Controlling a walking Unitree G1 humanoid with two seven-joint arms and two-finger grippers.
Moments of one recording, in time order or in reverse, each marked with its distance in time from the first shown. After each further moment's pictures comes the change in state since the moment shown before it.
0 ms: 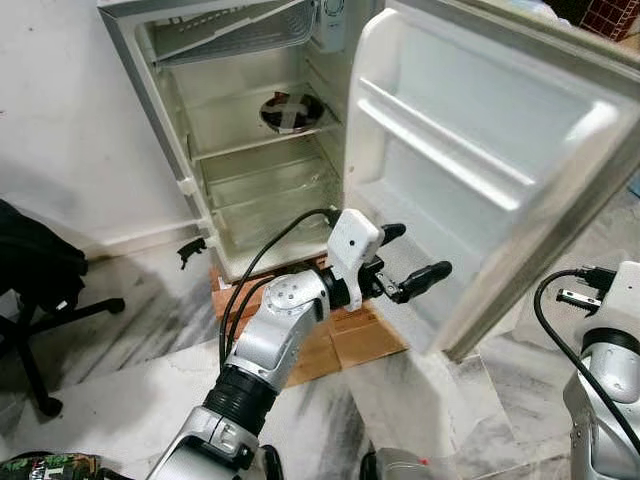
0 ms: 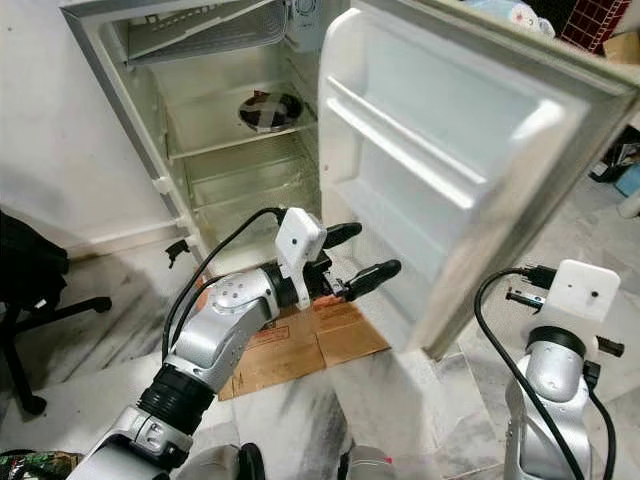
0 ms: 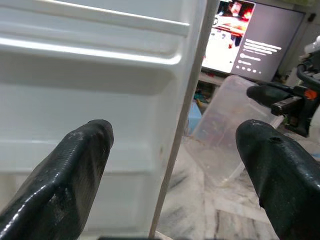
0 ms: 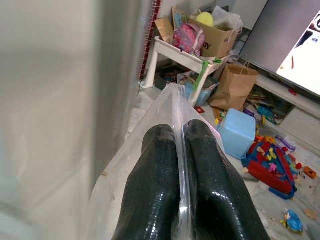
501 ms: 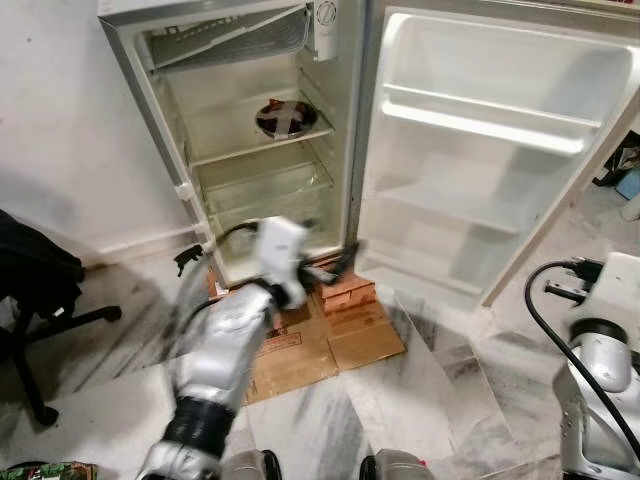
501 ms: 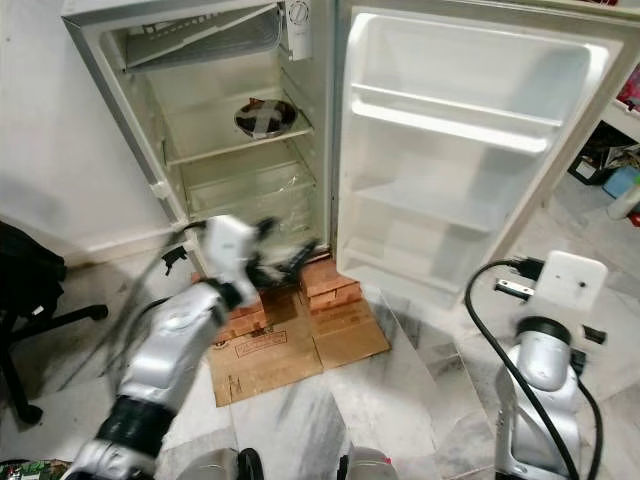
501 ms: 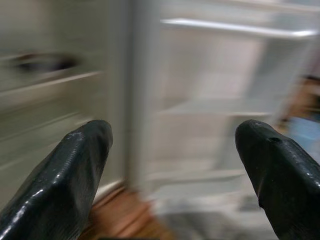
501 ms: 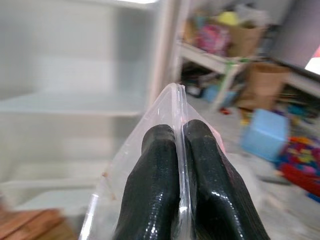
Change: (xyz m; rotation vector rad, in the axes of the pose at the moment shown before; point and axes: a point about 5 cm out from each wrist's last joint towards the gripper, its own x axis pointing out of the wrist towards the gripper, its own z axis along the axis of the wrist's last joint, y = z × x) left arm -0.100 0.055 -0.020 0.029 0.009 0.629; right arm 0.005 0.031 0.003 0.097 0.013 0.132
